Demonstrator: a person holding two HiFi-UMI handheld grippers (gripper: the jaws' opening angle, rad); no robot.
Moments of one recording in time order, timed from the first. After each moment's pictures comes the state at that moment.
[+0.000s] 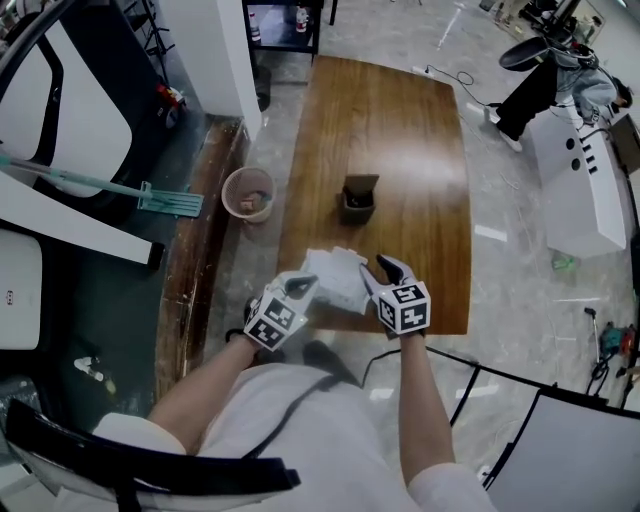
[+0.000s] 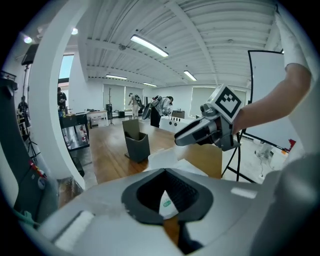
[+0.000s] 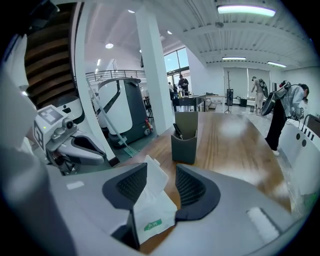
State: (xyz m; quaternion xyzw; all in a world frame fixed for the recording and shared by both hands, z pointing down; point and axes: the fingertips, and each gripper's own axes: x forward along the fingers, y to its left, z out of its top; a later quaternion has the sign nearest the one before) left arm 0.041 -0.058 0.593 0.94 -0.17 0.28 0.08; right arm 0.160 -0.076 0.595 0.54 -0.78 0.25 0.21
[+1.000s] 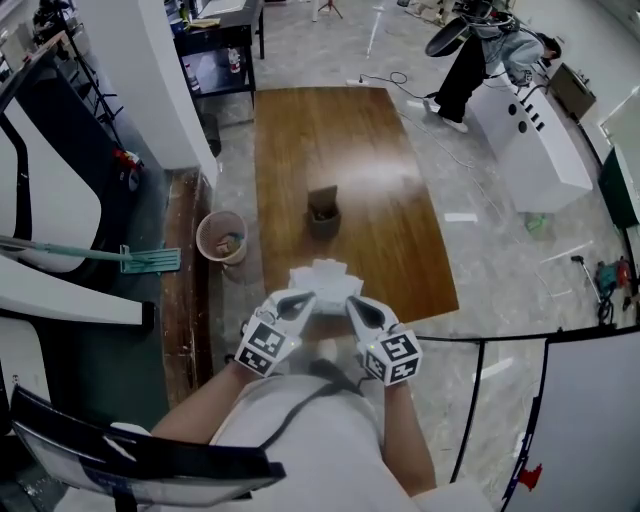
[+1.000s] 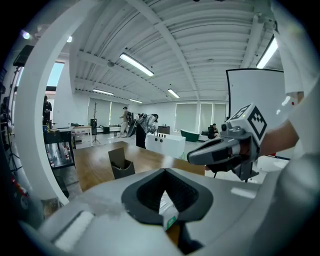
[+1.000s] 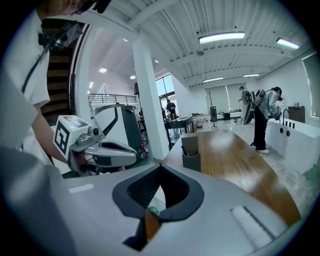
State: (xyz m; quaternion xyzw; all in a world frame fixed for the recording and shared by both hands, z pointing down) left arm 0.047 -0.030 0.509 0.98 -0.09 0.19 0.03; right arm 0.103 0.008 0.507 0.62 -0.75 0.20 0.07
